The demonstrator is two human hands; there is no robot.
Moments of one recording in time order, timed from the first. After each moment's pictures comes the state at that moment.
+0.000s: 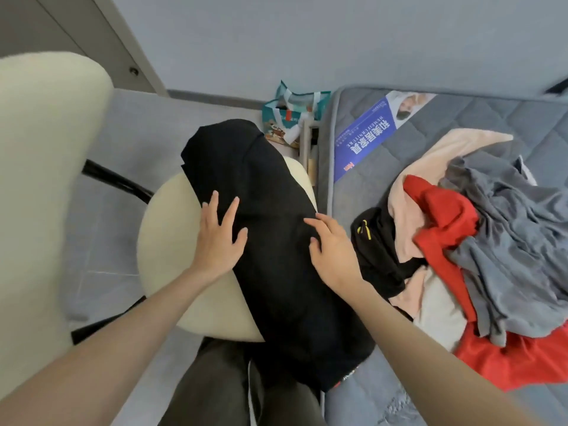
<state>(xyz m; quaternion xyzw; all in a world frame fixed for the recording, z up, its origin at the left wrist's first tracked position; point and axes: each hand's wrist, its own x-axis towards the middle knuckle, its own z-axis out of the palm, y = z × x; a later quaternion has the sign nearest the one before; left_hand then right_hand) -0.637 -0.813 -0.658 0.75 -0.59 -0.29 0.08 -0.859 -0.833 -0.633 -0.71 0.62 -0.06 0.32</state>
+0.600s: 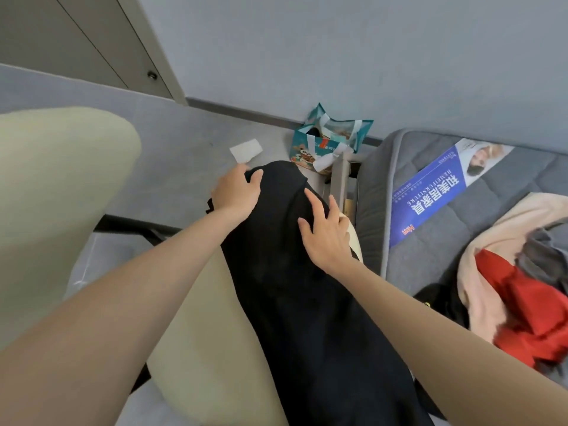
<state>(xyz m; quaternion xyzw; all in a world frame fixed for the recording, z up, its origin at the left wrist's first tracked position) -0.548 -1.028 -0.705 0.84 -0.43 -0.31 0.15 -0.725 -0.996 -0.703 -0.67 0.65 0.03 0.35</state>
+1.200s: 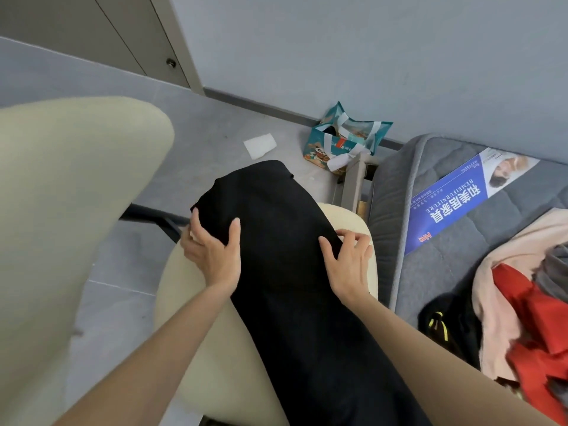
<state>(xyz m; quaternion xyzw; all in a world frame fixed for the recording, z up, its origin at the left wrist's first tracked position) -0.546 -0.910 -0.724 0.89 -0.18 -0.27 0.31 -0.741 -0.957 -0.727 -0.60 0.72 -0.05 0.33</state>
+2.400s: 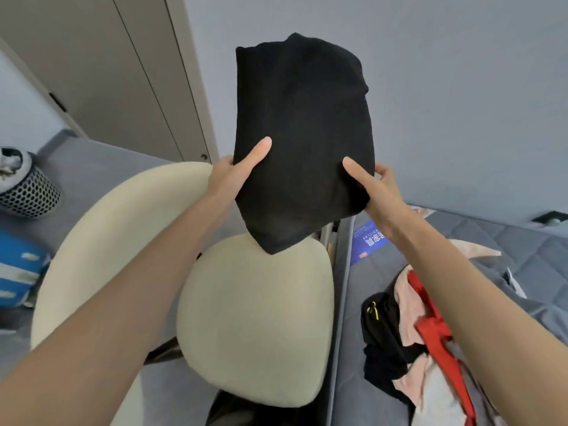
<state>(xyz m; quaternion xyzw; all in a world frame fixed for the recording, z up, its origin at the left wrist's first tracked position) -0.567 -0.914 -0.406 0.68 -0.26 -0.48 0.49 -0.797 -0.981 -0.414 -0.46 0.56 -0.34 0.61</state>
